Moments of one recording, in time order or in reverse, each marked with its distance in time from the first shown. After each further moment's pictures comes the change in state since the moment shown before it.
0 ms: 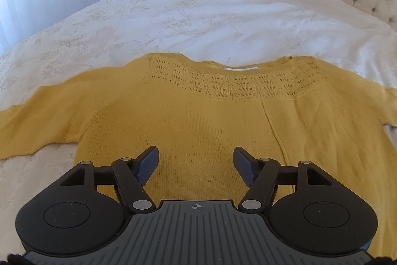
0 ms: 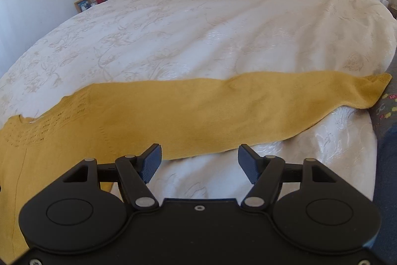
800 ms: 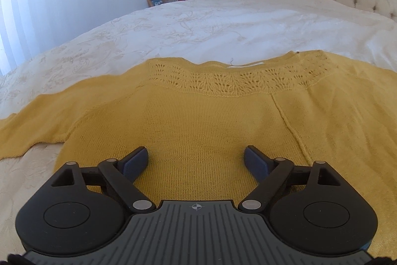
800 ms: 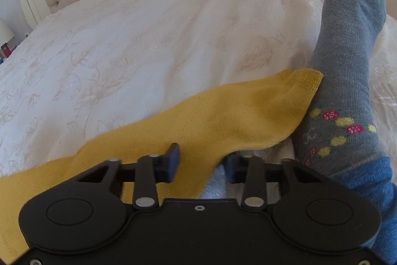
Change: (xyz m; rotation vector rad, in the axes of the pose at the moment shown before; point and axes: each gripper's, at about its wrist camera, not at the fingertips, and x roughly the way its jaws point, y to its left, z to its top) left arm 0.023 -0.014 -0.031 0.043 -0.150 0.073; right arm 0.053 -0.110 0.053 0.281 -0.020 -0.284
